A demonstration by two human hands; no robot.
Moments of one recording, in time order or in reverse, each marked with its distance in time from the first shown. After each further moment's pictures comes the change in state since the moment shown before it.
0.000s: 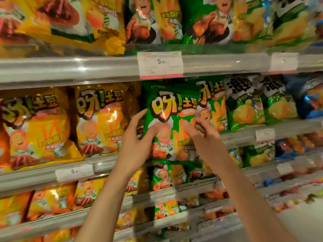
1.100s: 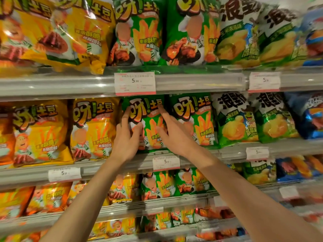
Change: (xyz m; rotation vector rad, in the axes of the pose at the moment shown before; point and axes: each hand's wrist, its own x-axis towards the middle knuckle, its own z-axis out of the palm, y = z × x) left_hand 0.049 -0.024 0.027 0.376 0.171 0.051; right_hand 0.067 -0.015 -0.003 -0.641 -0.193 -0.465
